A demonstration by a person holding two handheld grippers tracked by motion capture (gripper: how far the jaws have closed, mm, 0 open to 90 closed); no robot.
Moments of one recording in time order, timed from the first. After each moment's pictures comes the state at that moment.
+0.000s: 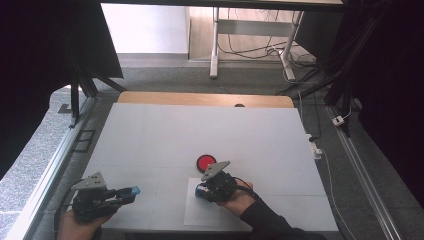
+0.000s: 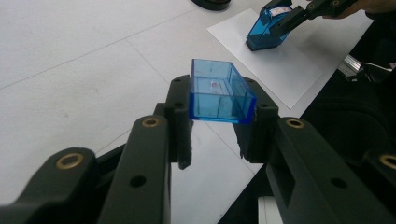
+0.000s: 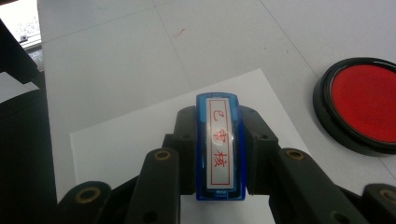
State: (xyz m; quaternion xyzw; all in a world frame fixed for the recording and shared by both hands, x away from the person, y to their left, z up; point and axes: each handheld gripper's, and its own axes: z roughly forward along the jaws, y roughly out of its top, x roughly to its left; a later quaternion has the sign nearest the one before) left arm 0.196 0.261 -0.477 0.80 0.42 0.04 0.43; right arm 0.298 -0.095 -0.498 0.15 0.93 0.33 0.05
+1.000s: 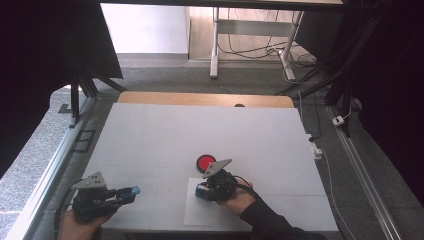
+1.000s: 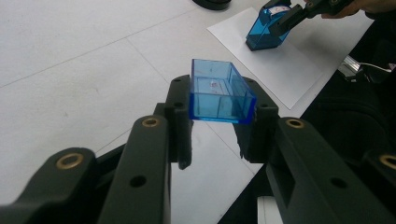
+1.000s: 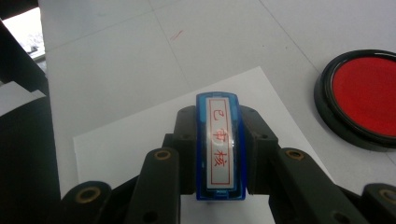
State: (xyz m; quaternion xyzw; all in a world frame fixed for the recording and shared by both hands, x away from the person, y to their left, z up) left arm 0.197 0.262 -0.478 0.80 0.42 0.04 0.43; right arm 0.301 -0.096 -0.499 0.16 0.93 0.33 0.03
